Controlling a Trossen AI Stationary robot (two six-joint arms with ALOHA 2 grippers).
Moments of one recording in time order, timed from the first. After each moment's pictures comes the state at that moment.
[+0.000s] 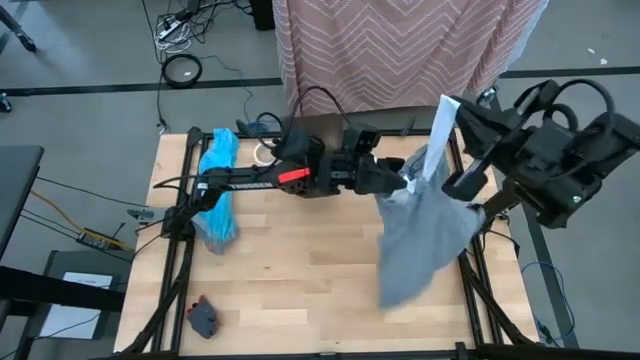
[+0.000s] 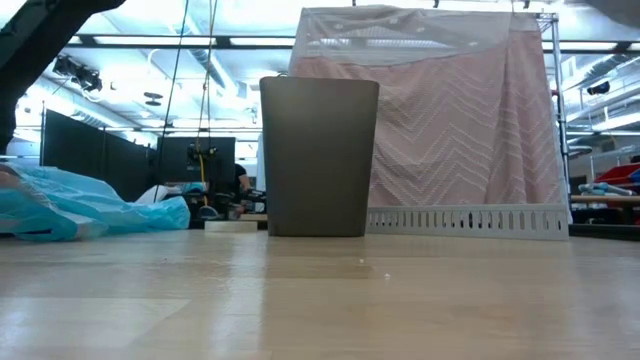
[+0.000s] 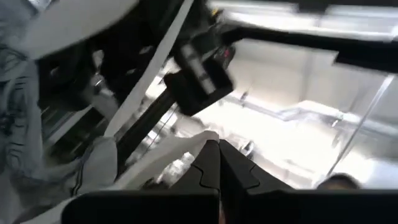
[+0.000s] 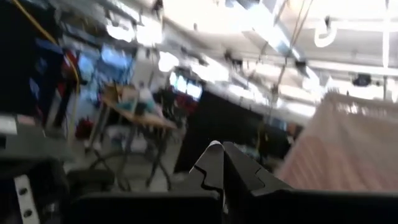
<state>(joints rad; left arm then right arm) -0.02 2.17 2.35 0.64 0.52 -1.22 0.75 1.54 2.19 0.45 1.24 -1.39</state>
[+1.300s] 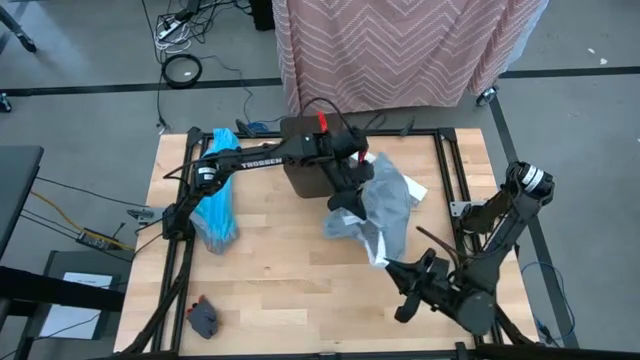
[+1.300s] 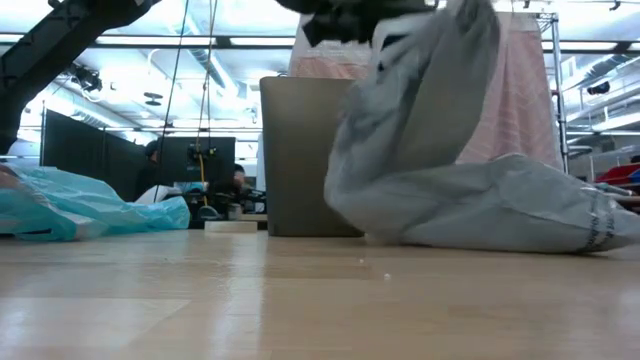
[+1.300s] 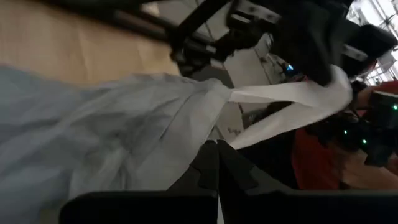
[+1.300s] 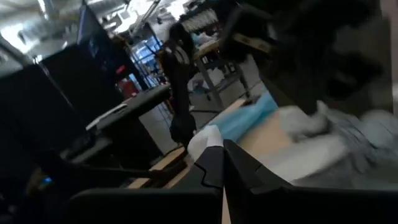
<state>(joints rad) 0.20 2.17 2.12 -0.73 0.98 -0.16 0.98 1.52 1.03 0.37 1.57 0.64</state>
